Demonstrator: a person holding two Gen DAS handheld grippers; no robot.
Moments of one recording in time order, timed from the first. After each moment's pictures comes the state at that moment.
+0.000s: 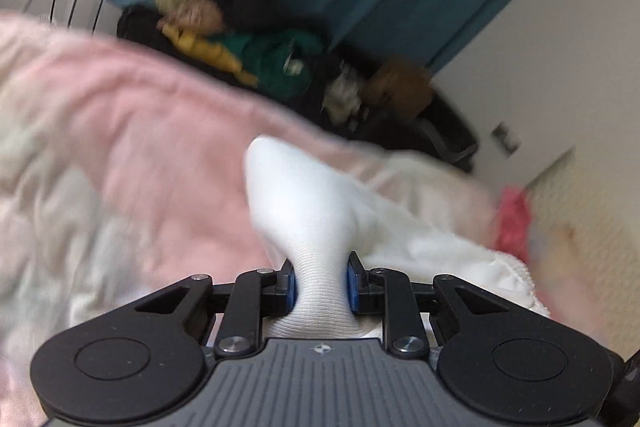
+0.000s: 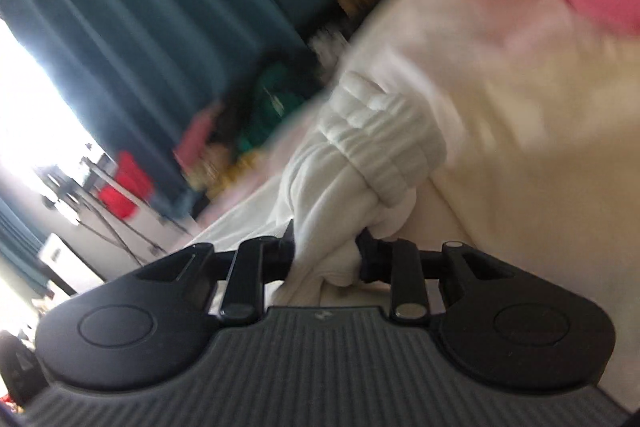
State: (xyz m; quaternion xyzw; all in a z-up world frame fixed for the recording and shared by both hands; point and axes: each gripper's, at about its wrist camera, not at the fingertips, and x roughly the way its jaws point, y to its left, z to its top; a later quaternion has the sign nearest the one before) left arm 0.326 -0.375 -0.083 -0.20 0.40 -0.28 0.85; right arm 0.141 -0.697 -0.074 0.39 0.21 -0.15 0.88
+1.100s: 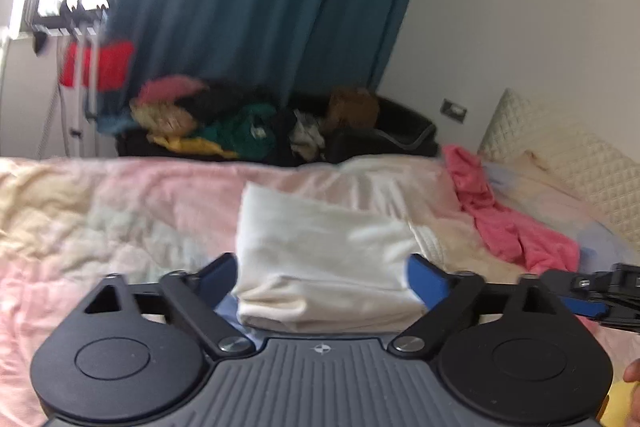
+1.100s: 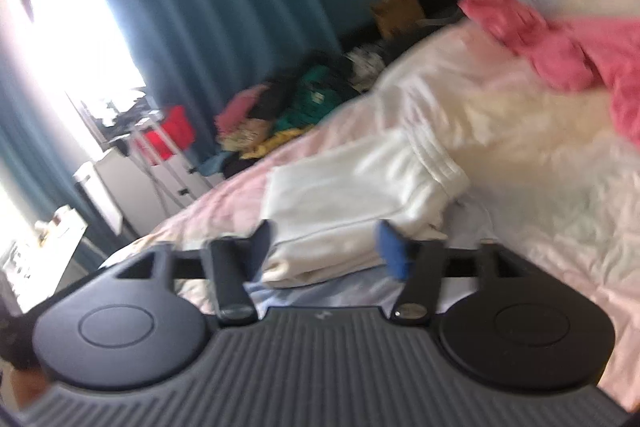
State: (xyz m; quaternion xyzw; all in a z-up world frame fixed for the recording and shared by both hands) left arm 0.059 -0.276 0.061 -0.04 0.24 -0.30 0.92; right arm -0.073 -0.527 0.058 0.27 0.20 -0.13 0.93
